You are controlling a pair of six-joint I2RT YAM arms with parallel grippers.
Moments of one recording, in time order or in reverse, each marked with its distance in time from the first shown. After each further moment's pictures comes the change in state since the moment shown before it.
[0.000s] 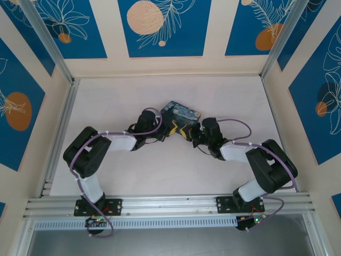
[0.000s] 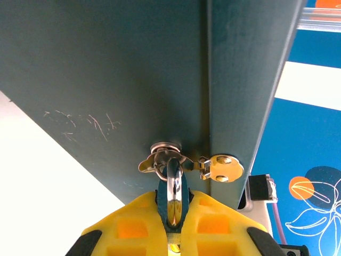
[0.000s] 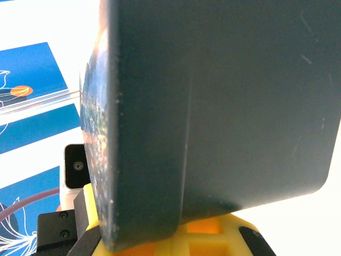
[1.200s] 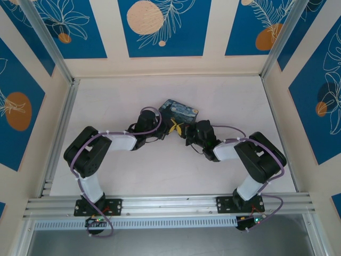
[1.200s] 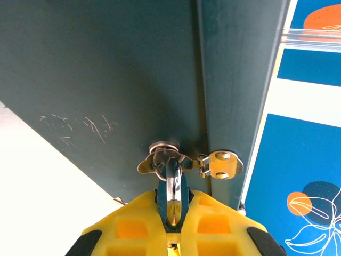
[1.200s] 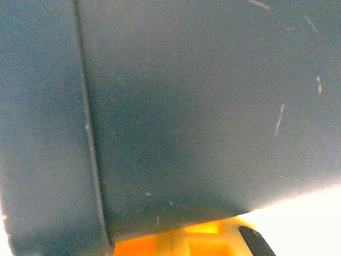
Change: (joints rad) left arm 0.000 0.007 0.004 0.024 -0.063 -0.004; right arm 0.069 0.142 0.002 0.254 0.162 0.285
